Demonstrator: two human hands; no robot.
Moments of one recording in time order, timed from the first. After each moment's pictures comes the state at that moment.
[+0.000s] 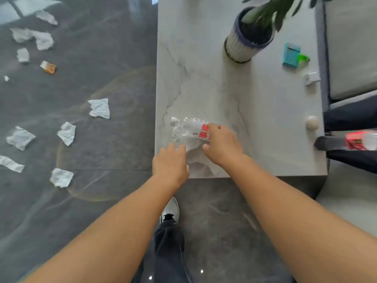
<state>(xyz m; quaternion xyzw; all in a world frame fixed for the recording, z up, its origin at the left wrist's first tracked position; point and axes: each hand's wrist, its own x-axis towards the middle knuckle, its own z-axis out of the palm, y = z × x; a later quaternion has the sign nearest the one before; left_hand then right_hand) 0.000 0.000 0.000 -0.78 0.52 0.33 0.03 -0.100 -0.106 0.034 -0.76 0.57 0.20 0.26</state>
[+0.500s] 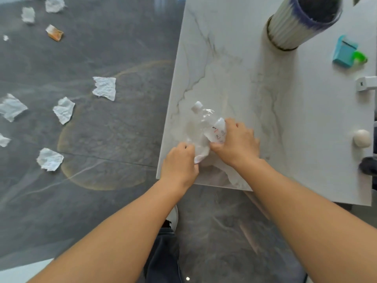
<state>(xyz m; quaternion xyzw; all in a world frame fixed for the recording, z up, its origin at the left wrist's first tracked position) -0.011 0.012 -0.102 -0.82 0.46 0.32 -0.14 -0.104 -0.111 -0.067 -0.79 0.56 0.18 0.17</state>
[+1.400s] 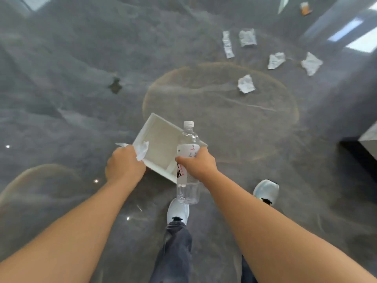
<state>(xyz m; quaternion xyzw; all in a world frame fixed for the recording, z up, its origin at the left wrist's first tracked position) 0.114 0.834 -0.047 -0.95 -0.10 0.27 -0.07 0.072 0.646 -0.073 -0.71 0.40 0.34 0.47</state>
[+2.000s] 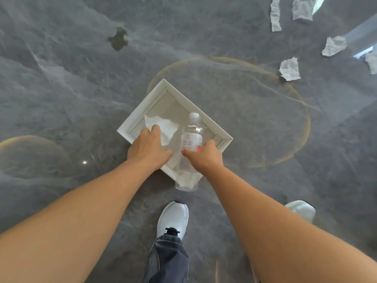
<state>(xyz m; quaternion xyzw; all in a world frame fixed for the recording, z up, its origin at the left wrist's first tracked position) 0.100 0.827 -0.236 -0.93 -0.04 0.35 -0.11 0.065 0.675 -0.261 -0.76 0.37 0.34 0.40</state>
